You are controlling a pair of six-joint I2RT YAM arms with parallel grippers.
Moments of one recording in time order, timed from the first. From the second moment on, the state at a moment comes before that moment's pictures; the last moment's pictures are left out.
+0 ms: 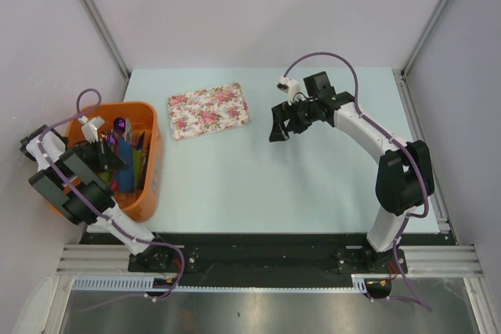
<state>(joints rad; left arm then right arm) 0.84 1.77 1.40 -1.34 0.85 0.92 0.43 1.76 1.47 -0.59 -0.58 -0.06</state>
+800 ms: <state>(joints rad) 0.69 1.92 1.33 -1.16 0.74 0.67 0.38 1.79 1.47 -0.57 -0.61 -0.03</state>
